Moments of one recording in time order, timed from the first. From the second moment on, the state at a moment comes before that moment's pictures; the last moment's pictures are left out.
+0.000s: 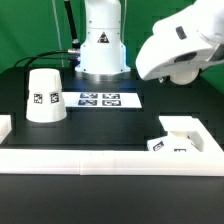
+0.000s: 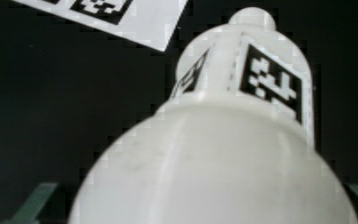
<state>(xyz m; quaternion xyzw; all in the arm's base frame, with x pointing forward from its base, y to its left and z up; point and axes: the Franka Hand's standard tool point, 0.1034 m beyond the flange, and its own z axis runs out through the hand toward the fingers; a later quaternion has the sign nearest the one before) 0.504 0.126 0.110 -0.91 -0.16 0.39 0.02</state>
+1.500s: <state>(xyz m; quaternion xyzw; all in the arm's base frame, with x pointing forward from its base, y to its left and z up) 0.549 0.085 0.112 -0.98 -0.19 -0.05 0.02</state>
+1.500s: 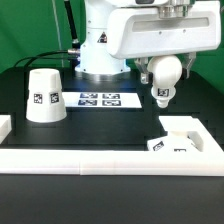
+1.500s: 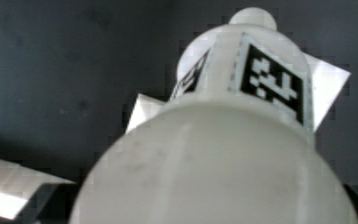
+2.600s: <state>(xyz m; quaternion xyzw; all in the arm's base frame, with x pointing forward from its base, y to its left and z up) 0.588 0.085 0.138 -0.97 -0.20 -0.12 0.01</state>
